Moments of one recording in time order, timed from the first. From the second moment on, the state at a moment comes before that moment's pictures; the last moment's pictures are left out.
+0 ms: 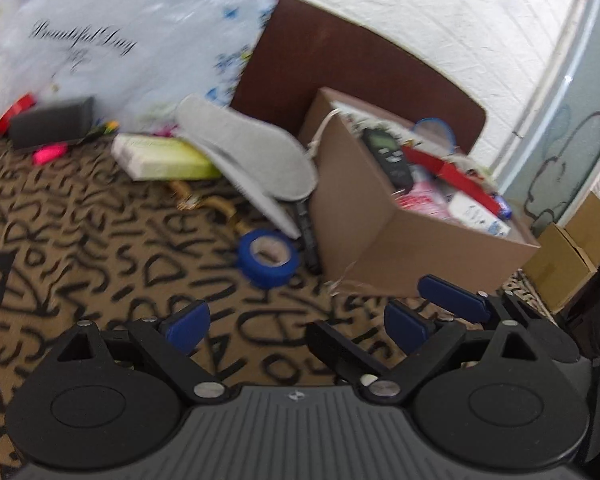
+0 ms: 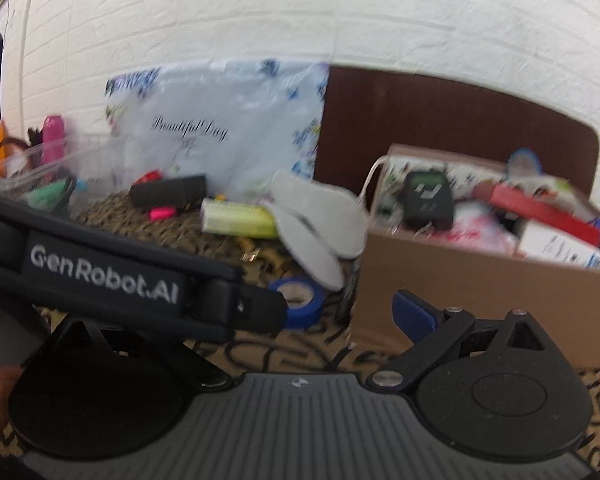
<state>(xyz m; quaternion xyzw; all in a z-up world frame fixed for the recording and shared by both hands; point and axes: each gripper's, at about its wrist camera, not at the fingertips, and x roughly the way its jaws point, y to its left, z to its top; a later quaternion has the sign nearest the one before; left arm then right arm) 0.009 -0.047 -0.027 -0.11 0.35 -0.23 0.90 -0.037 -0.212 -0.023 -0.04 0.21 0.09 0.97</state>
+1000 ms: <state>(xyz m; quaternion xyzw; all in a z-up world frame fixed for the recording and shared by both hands) 0.134 -0.080 -0.071 -0.06 0.39 -0.32 0.86 0.055 -0.170 -0.077 -0.09 0.29 0.02 0.95</state>
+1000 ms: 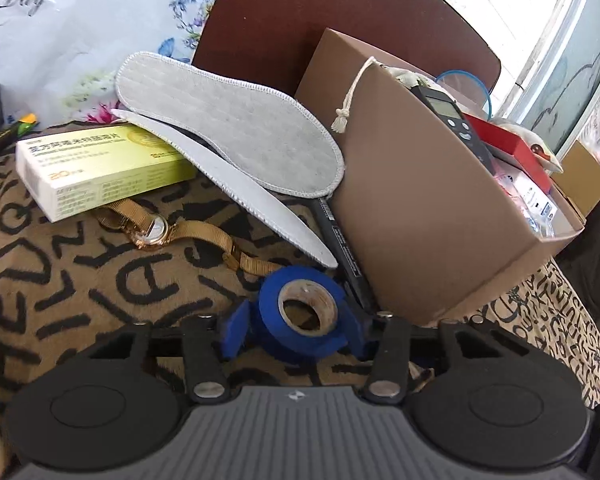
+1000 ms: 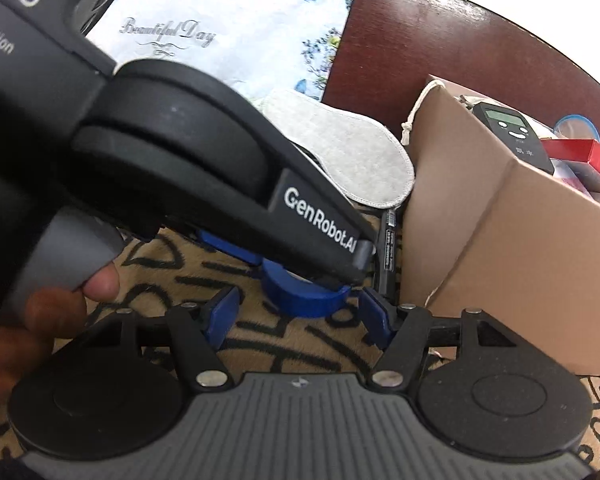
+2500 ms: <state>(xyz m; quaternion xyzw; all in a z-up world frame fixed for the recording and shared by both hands) 0.045 -0.033 -0.071 -0.03 0.40 -0.25 0.88 -0.004 -0.166 -0.070 -0.08 0.30 0.17 0.94</state>
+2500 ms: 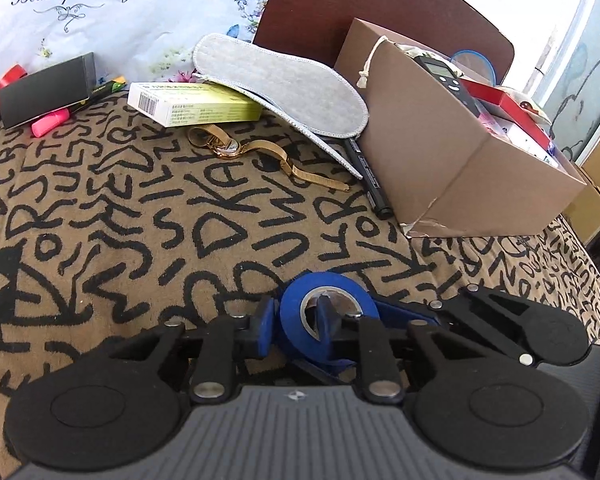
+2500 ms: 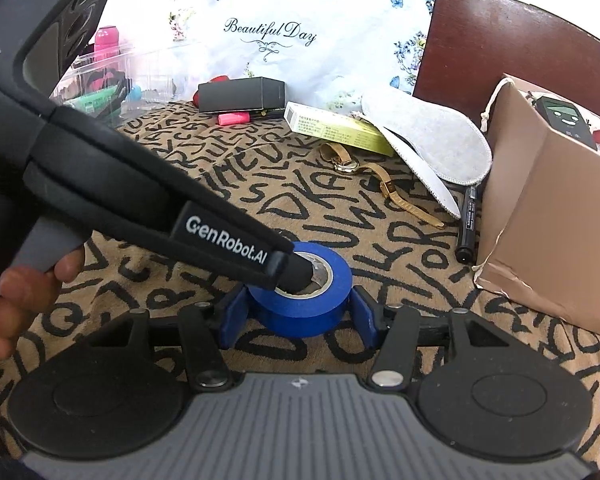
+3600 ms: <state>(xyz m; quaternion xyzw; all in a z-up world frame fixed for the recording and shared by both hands) 0.075 -0.192 0.038 0.04 0.24 -0.38 0.89 0.006 -0.304 0.023 0.00 0.14 -0.01 0.99</state>
